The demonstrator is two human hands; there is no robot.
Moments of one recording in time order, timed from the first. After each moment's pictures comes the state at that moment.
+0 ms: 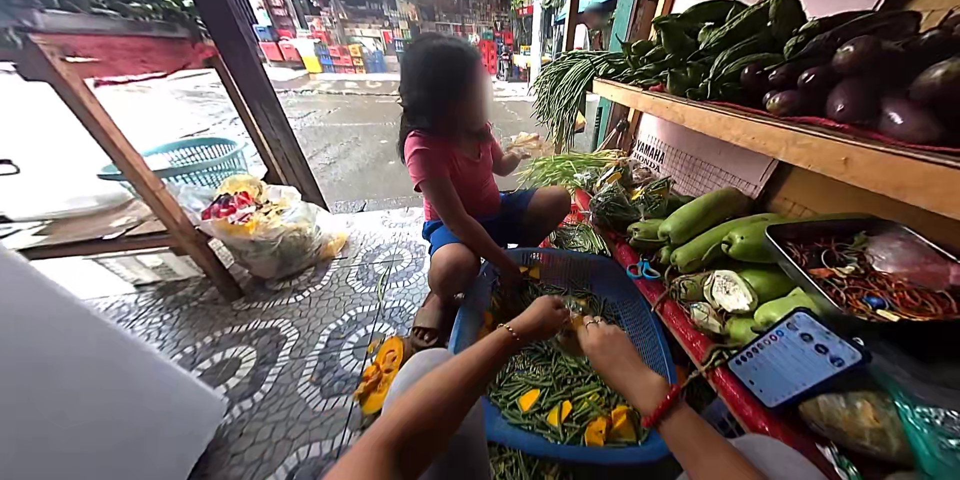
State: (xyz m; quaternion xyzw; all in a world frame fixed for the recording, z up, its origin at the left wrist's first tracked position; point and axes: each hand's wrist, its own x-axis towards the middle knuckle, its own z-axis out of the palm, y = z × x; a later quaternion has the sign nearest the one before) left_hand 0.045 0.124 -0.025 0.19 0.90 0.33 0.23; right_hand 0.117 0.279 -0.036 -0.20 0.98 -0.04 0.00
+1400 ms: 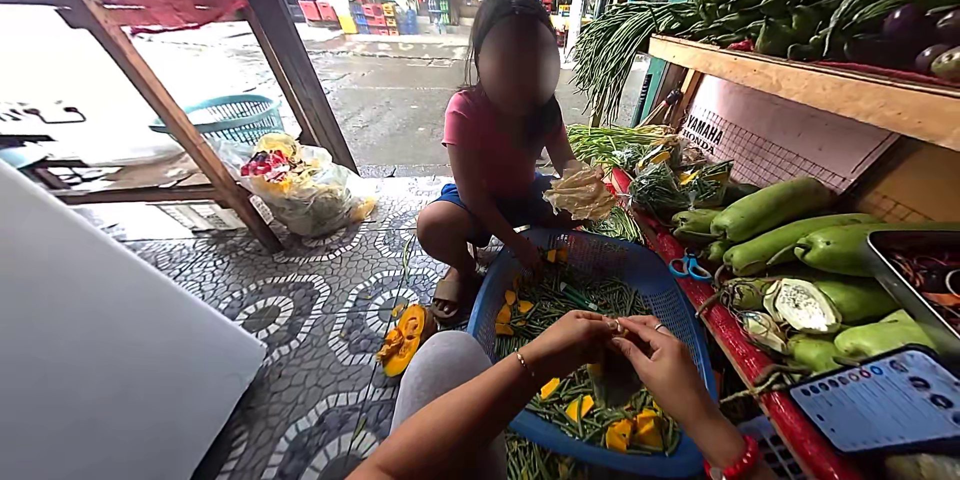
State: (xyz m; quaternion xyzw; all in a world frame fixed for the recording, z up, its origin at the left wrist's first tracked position) left_hand 0.088 0.126 -0.037 0.04 0.58 0.75 0.32; right_hand 0.129 0.292 -0.049 -0.13 0.88 -0.43 -0.16
